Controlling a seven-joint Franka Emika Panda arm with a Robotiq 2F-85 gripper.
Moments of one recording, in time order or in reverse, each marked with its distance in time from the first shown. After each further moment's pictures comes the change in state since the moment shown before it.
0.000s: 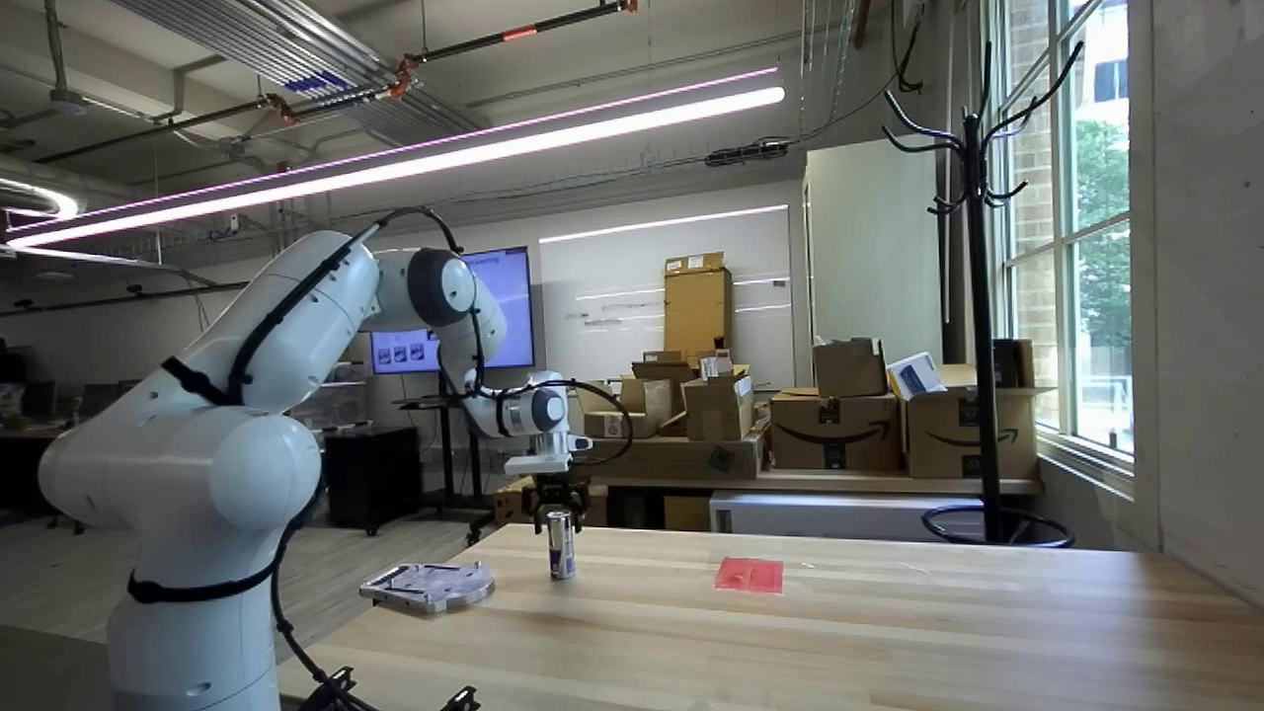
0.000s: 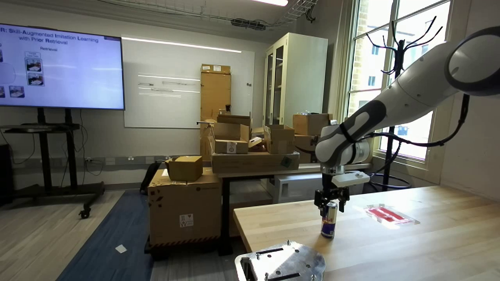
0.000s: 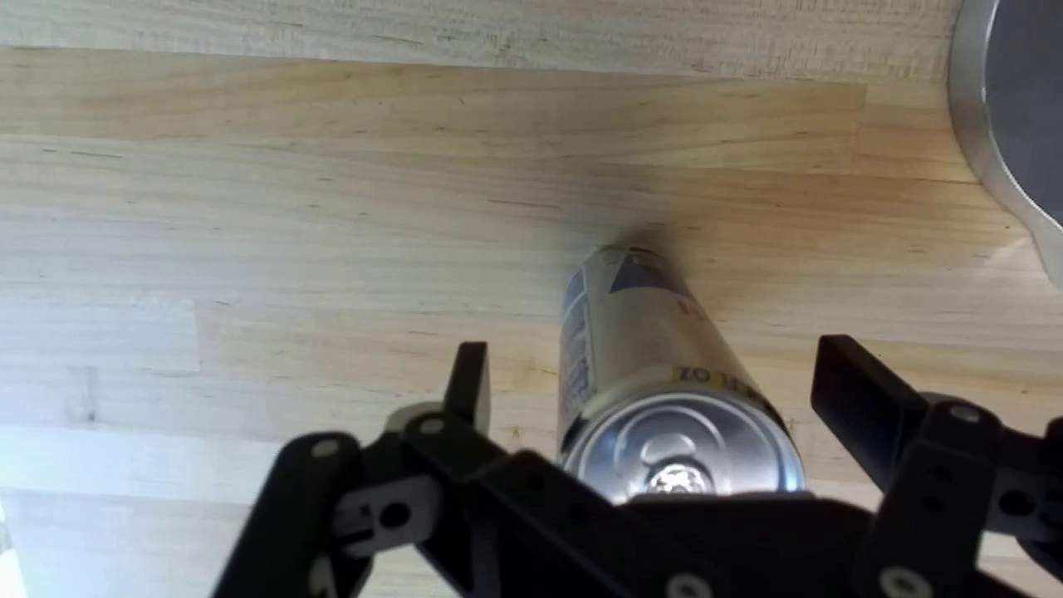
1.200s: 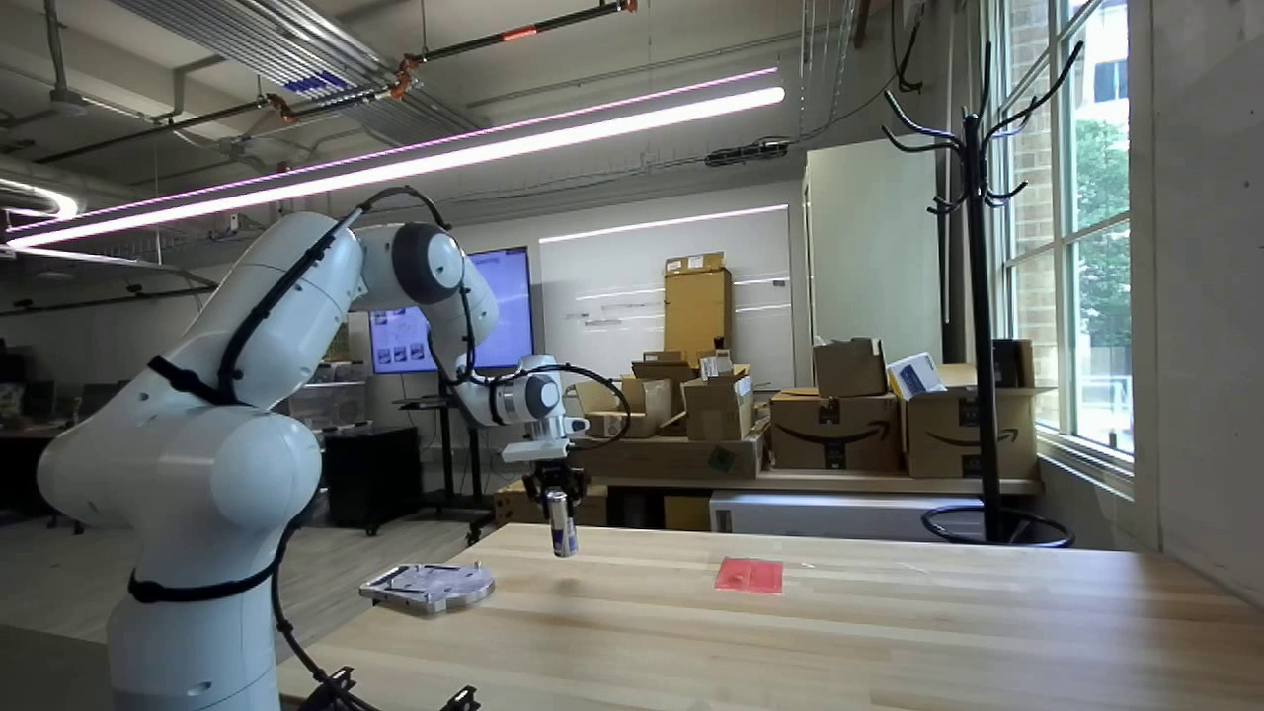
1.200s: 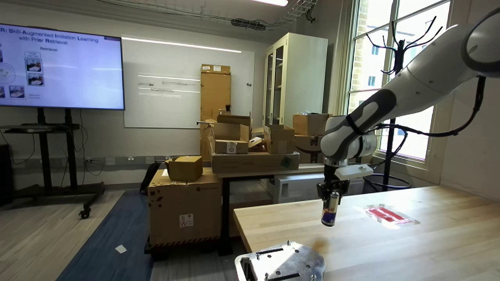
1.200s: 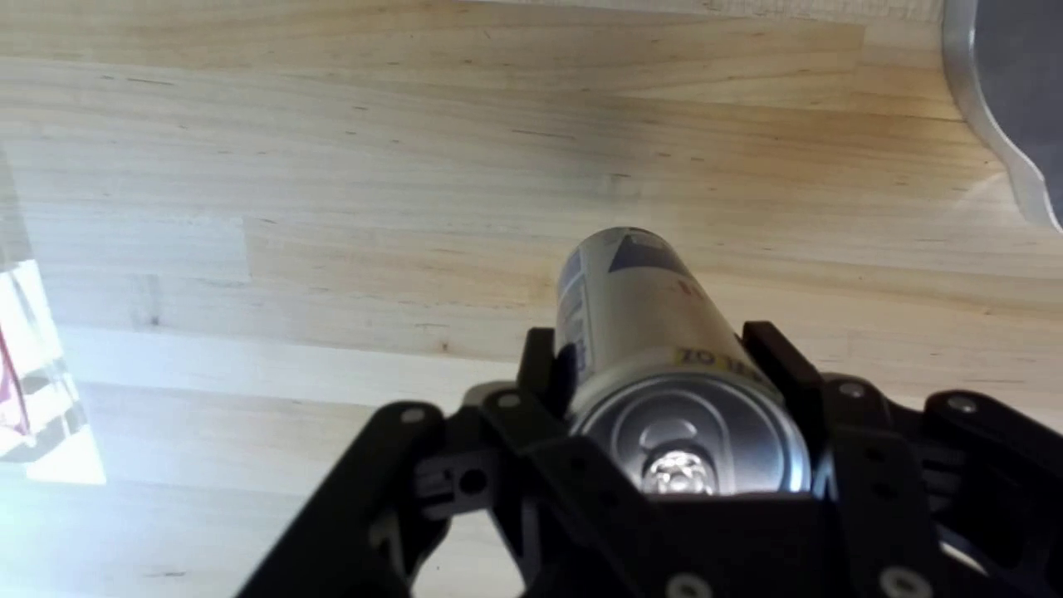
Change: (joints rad) arm 0.009 -0.114 -0.012 -0.114 -0.017 0.121 -0.002
